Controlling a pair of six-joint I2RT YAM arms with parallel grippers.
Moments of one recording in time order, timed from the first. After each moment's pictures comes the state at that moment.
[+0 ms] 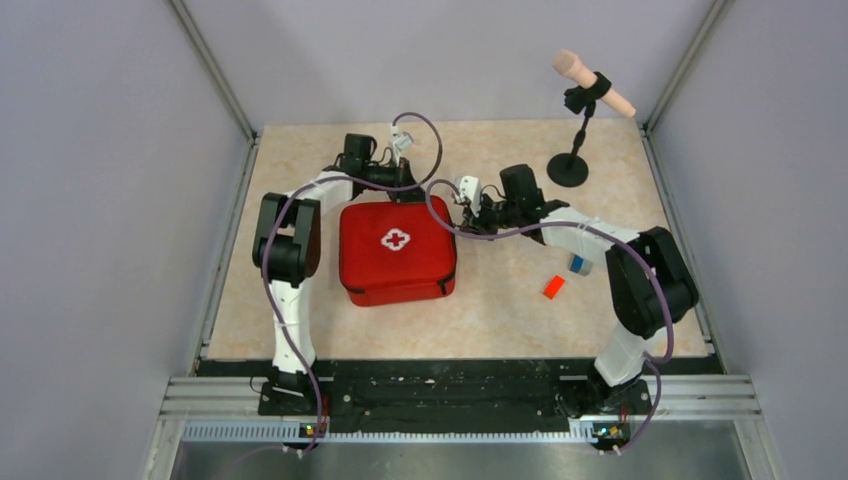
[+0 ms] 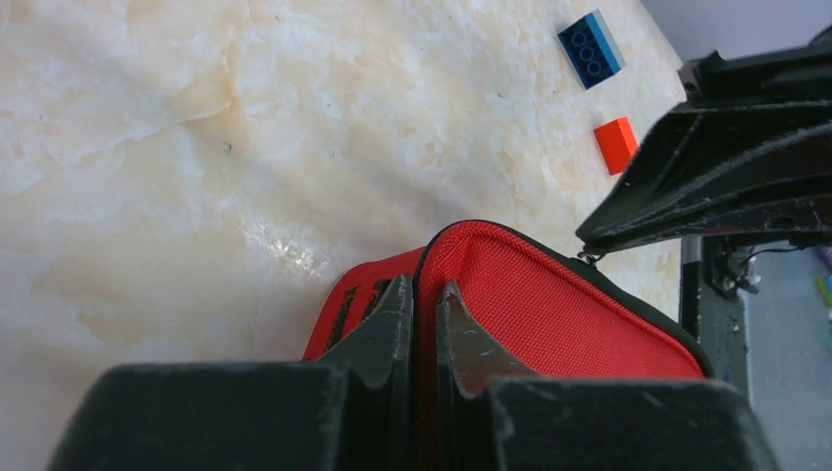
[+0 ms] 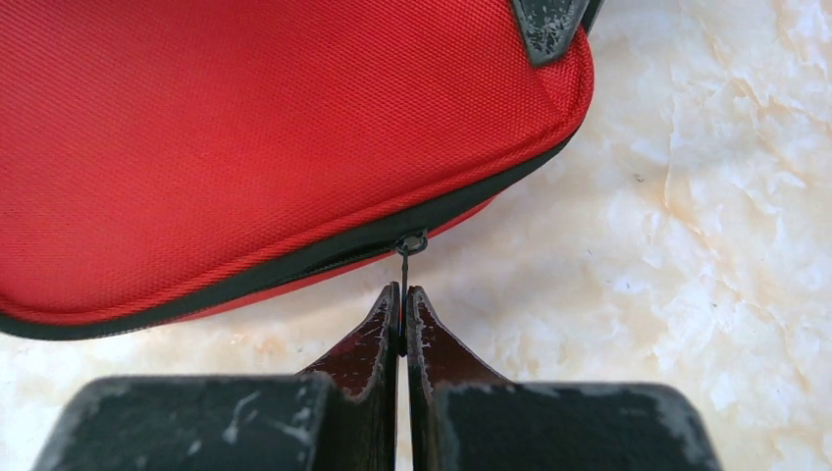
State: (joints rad) left arm -0.21 2.17 1.57 -0.13 1.08 0.04; right arm 0.47 1.74 1.10 -0.07 -0.61 -0.62
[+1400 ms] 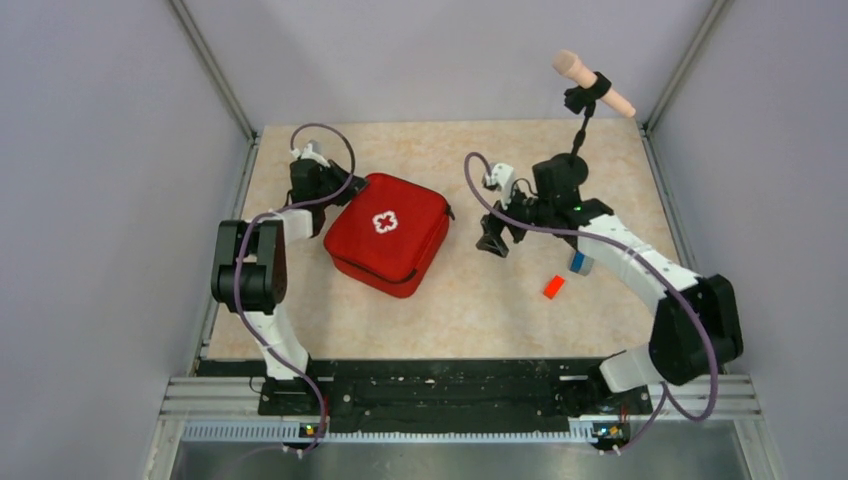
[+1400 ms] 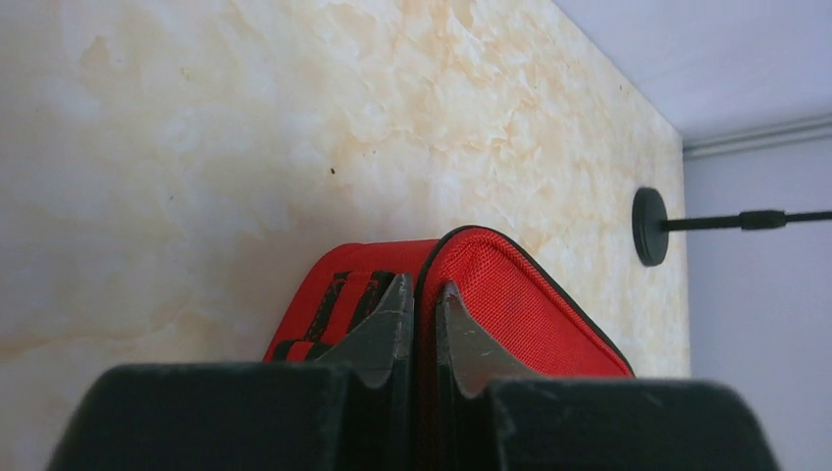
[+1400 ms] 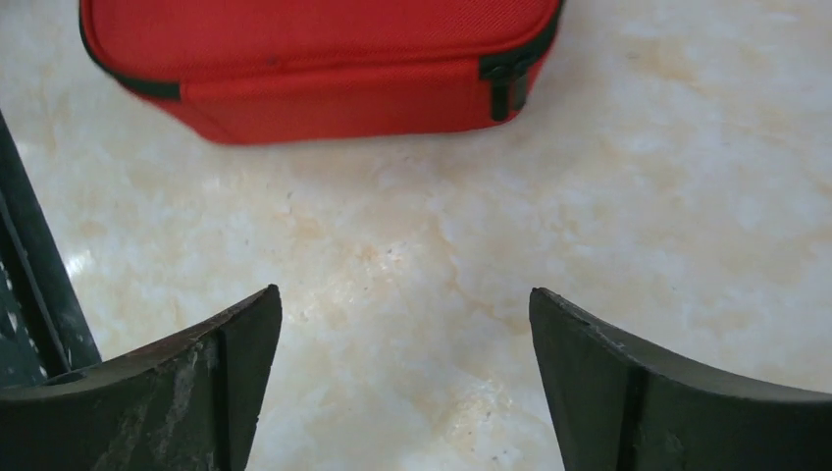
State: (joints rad) left arm -0.02 1.87 1.04 0.44 0.39 -0.72; right arm 0.42 1.47 1.03 -0.33 -0.60 -0.40
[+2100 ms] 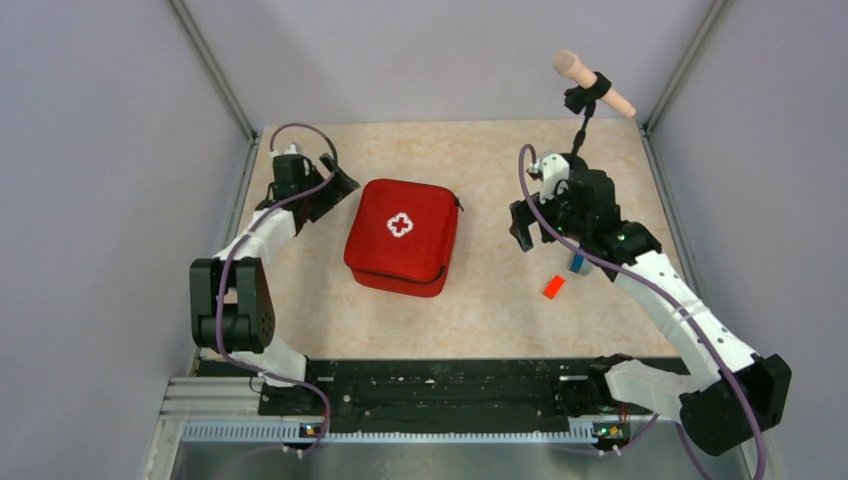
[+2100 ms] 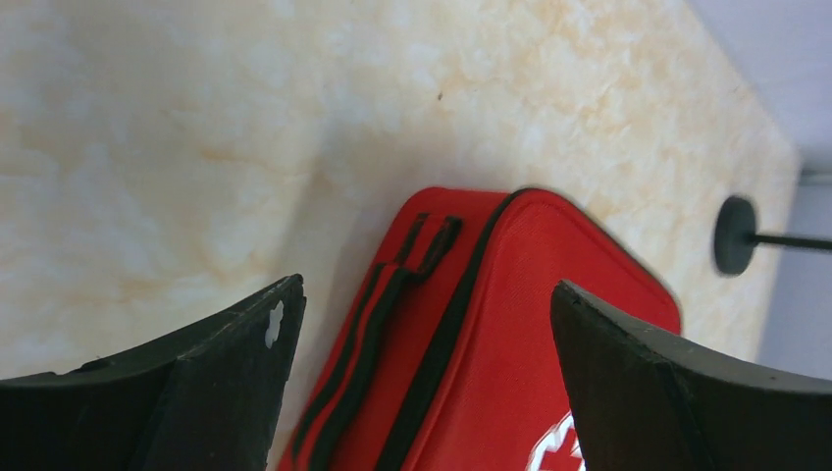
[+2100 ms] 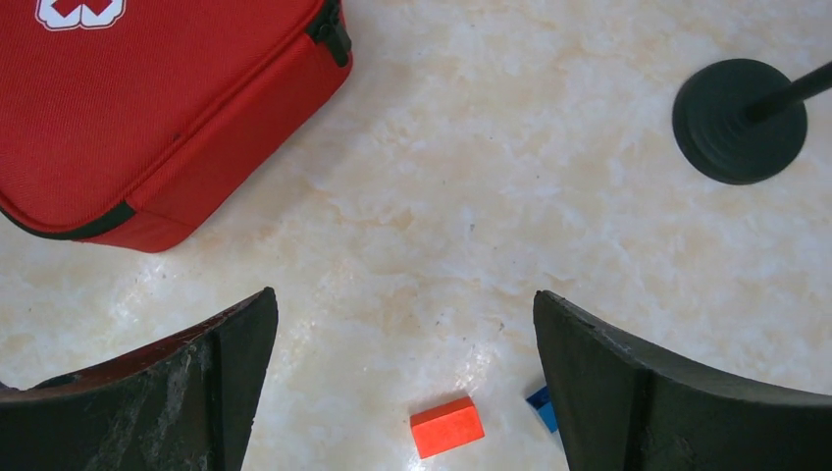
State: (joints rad) left arm -0.01 1.61 1.05 -0.03 0.19 -0.72; right arm 0.39 1.12 1.01 -0.47 -0.13 -0.14
